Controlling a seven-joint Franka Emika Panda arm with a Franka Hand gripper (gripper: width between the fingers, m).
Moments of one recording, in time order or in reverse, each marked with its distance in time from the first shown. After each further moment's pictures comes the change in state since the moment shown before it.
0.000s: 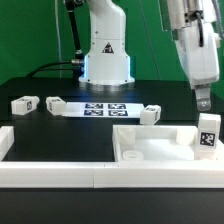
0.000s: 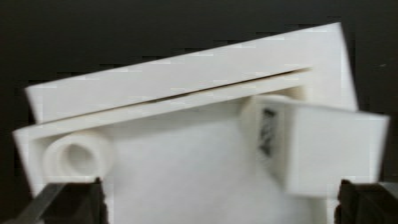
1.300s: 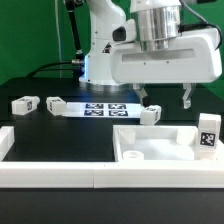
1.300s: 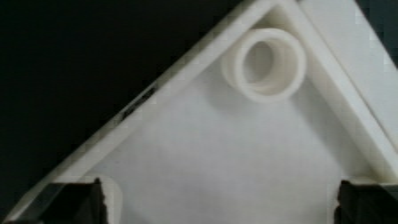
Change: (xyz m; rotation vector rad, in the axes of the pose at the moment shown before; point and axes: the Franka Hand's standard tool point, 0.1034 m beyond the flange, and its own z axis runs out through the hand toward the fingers) arm 0.046 0.054 0.010 -0.055 0.026 -1.019
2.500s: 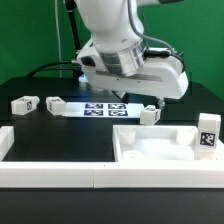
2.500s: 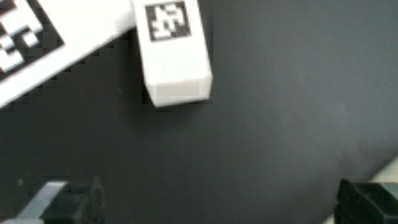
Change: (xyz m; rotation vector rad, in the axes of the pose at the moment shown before) arm -0.038 0.071 0.010 -0.125 -0.609 0.010
